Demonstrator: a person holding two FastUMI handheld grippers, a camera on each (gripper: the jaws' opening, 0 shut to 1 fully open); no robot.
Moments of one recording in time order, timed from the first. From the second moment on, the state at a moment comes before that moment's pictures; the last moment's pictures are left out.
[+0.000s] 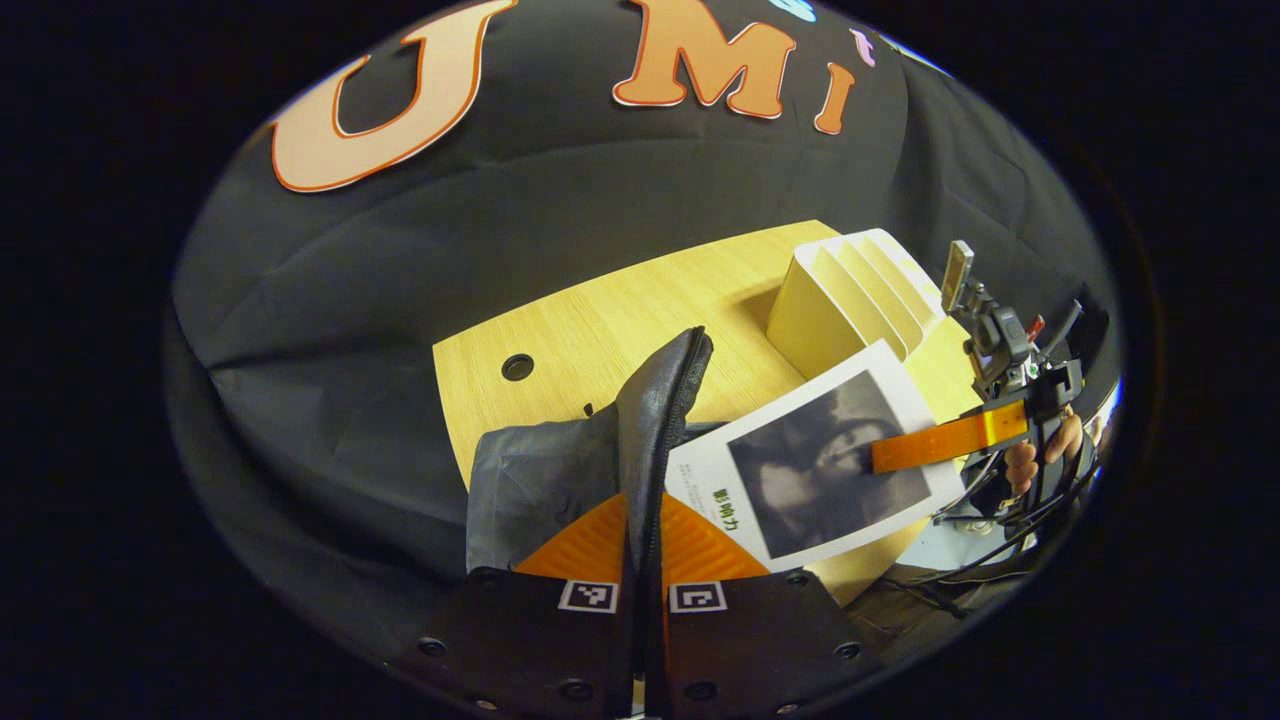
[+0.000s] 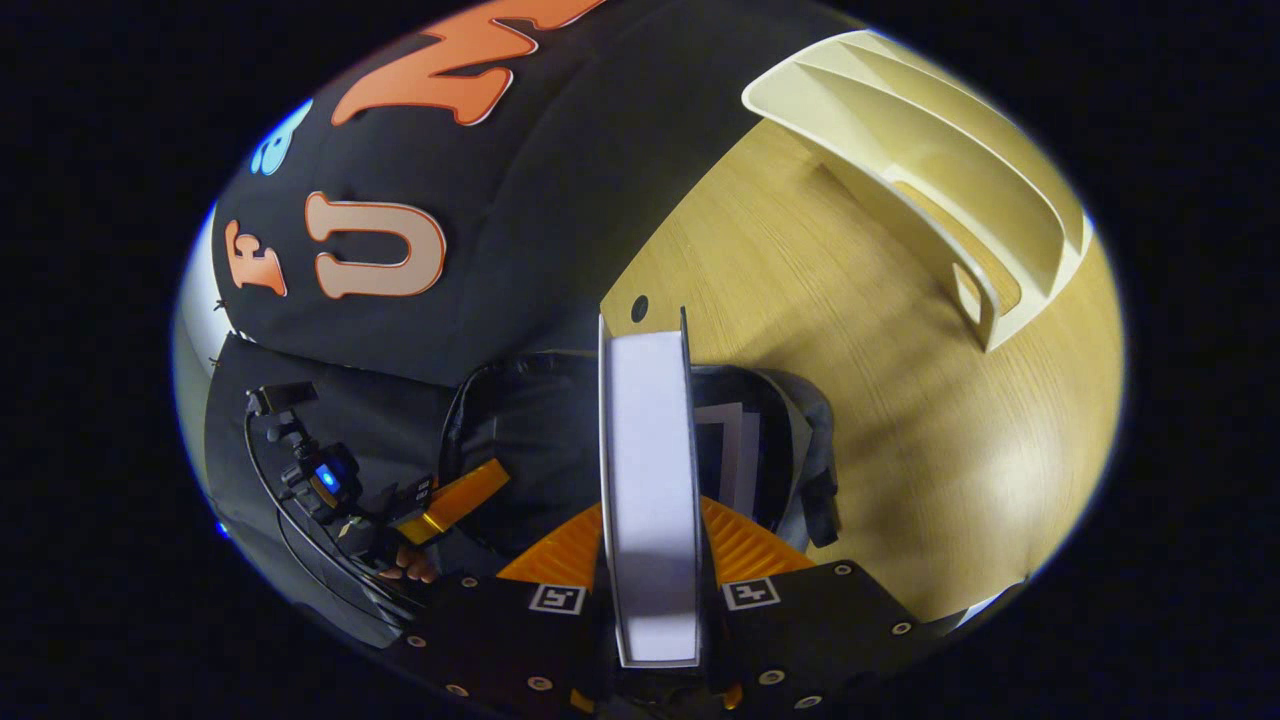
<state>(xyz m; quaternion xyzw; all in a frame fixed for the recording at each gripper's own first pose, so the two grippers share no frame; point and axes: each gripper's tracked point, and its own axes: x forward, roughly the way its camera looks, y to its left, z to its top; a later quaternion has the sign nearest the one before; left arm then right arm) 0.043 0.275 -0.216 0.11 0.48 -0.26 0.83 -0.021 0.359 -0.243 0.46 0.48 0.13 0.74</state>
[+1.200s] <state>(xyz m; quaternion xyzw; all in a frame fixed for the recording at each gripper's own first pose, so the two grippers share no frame) 0.030 0.253 -0.209 0.05 0.46 -0.29 0.84 0.025 0.469 -0.308 0.49 0.49 0.13 0.70</state>
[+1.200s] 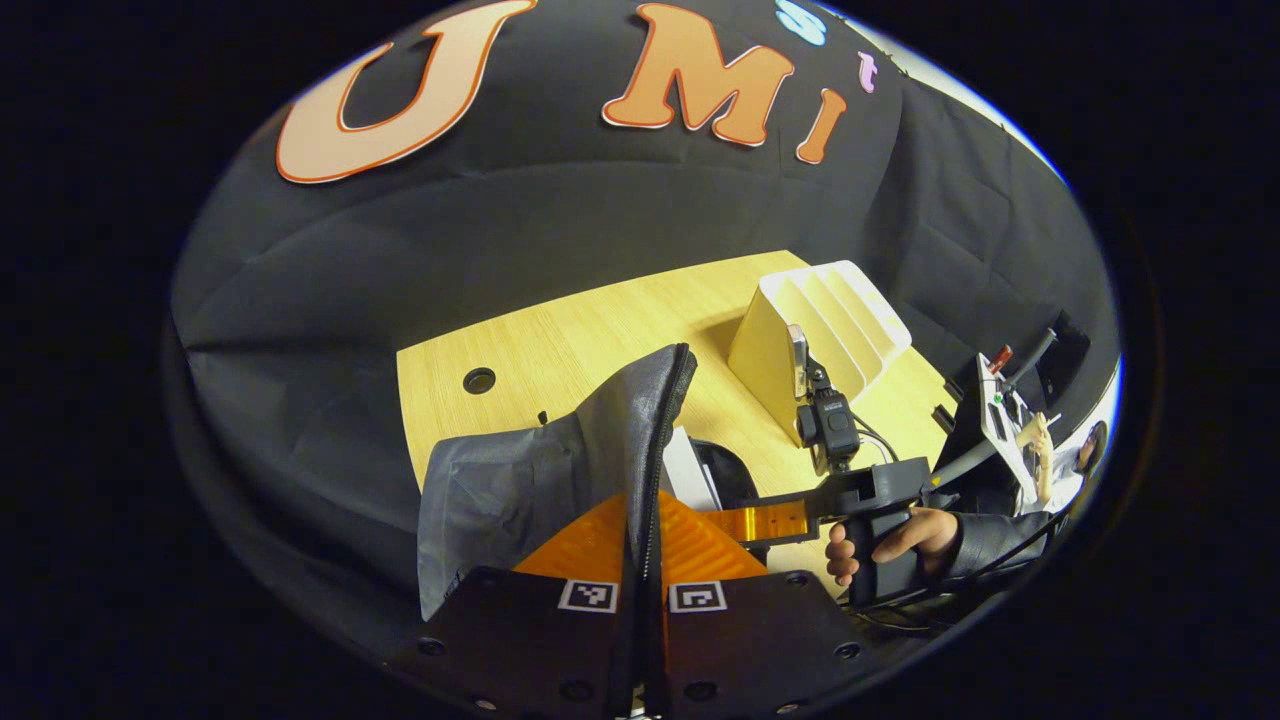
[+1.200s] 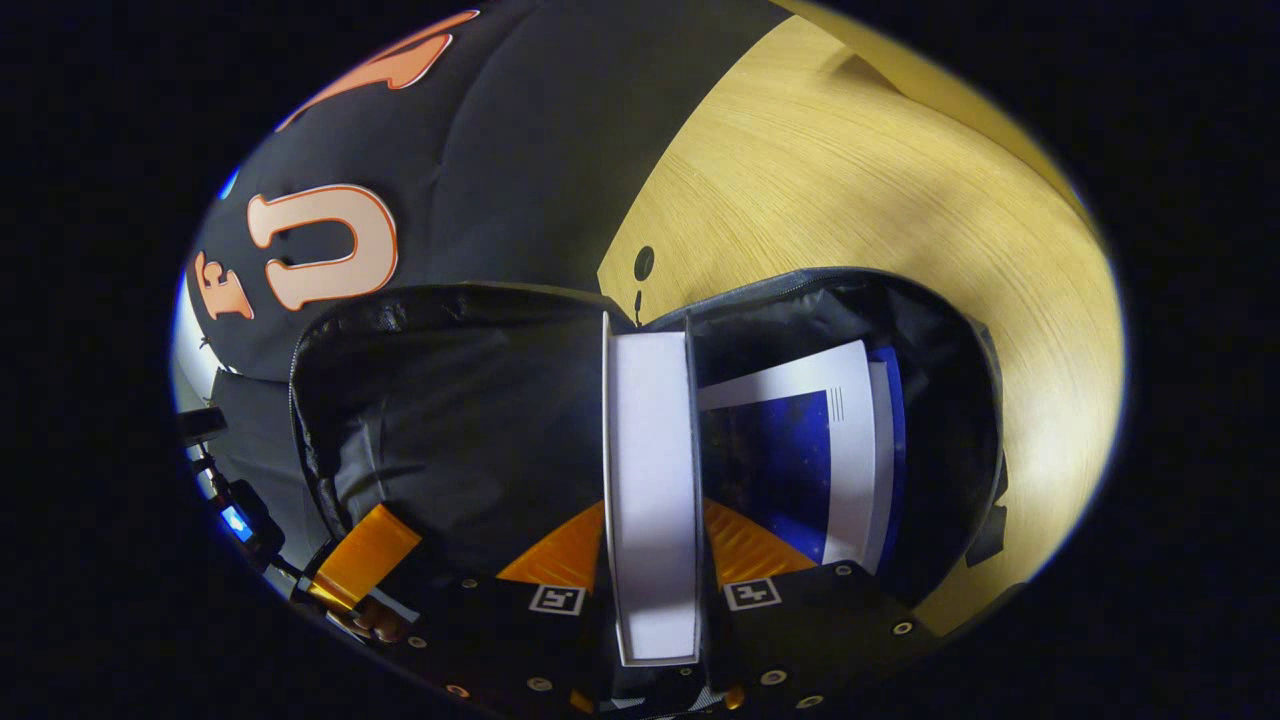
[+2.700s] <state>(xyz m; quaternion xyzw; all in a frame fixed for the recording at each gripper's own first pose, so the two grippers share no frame) -0.051 0.043 -0.225 -0.02 0.43 -0.19 0.88 -0.030 0.176 -0.217 0.23 0.42 0.16 0.86</state>
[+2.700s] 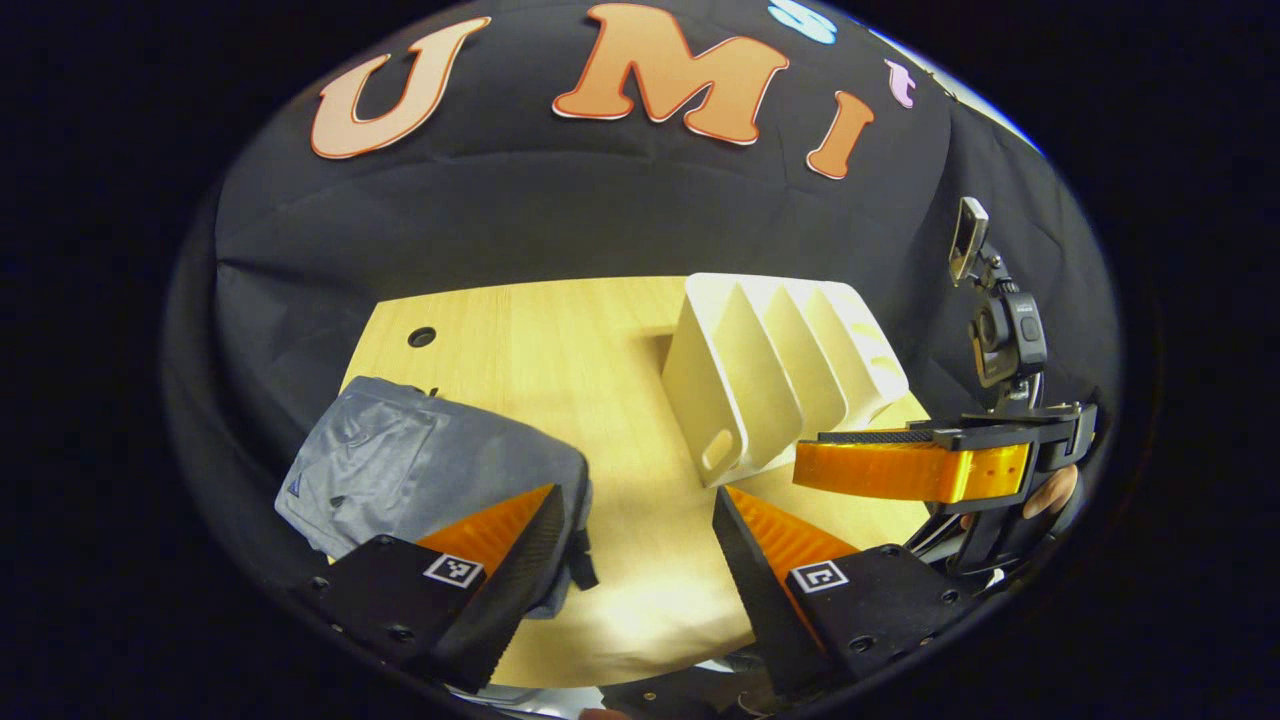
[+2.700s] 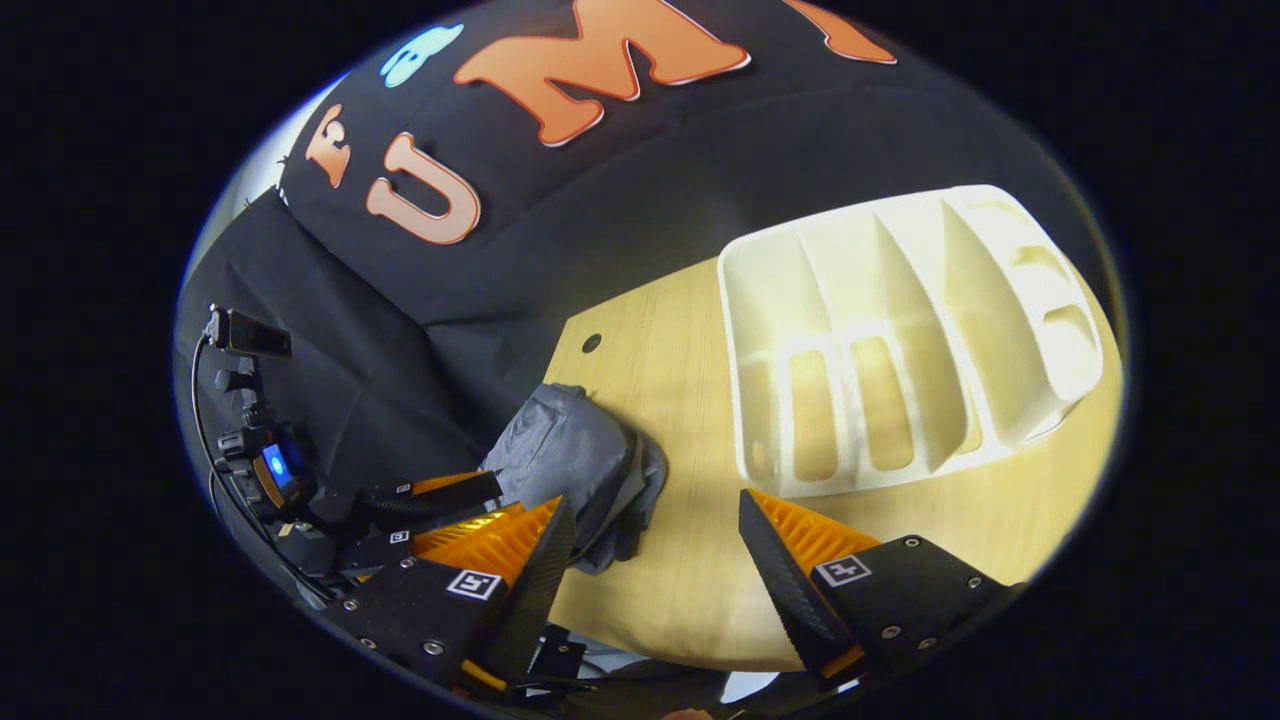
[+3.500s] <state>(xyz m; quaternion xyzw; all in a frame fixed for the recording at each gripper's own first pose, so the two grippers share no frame) -0.104 -0.035 -0.099 -0.07 0.12 -0.08 0.99 -0.025 0.028 -0.074 0.07 0.19 0.12 0.97</state>
